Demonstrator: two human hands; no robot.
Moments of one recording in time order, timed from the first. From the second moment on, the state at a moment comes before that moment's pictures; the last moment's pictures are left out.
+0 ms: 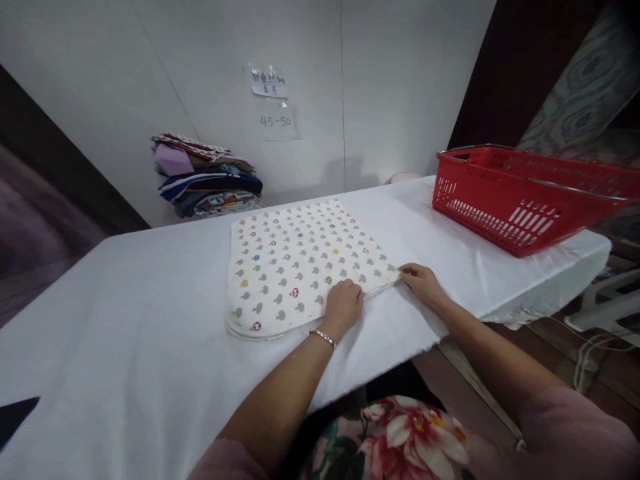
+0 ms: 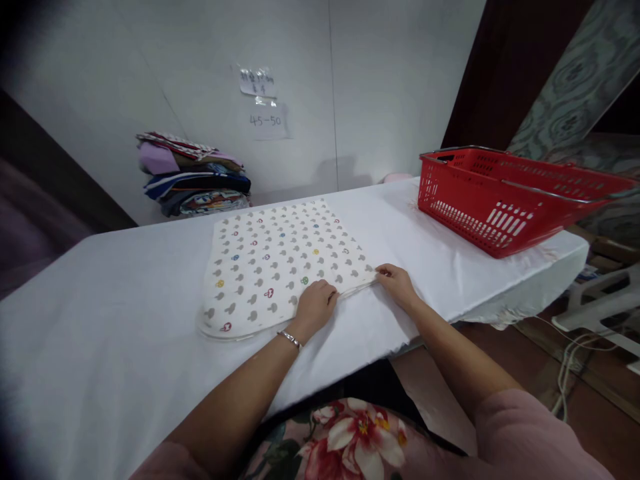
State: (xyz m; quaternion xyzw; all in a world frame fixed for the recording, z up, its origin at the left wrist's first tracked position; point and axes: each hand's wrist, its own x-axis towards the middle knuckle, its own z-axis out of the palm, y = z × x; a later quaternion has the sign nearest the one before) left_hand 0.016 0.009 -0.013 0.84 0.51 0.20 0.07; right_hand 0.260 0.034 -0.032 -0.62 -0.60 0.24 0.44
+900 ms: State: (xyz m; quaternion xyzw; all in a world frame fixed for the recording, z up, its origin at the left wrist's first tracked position) left_hand 0.016 0.005 -0.009 0.87 0.47 0.15 0.02; right_hand 0.260 0.041 -0.029 -0.65 -0.61 0.23 0.39
